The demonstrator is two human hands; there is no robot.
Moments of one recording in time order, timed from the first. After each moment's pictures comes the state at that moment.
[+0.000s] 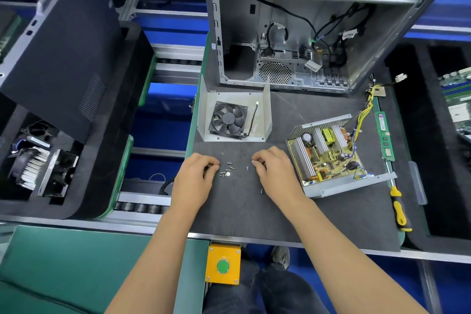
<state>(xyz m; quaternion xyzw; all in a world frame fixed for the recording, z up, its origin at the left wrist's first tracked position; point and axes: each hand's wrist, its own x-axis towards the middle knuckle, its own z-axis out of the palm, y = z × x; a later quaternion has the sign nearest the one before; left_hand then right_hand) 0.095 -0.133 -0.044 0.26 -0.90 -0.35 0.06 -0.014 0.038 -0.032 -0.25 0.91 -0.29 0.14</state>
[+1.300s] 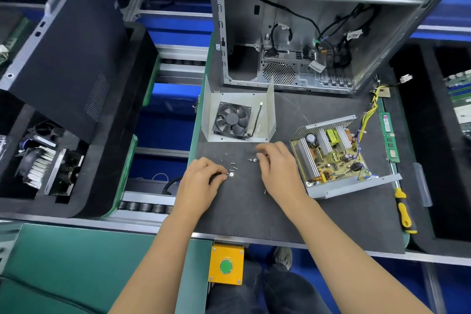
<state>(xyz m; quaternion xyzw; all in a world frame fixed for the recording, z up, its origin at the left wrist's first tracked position) 0.104 -0.130 -0.042 0.19 -0.92 -0.34 0.05 -0.011 0.033 -0.022 -0.24 0.90 -0.34 0.08</state>
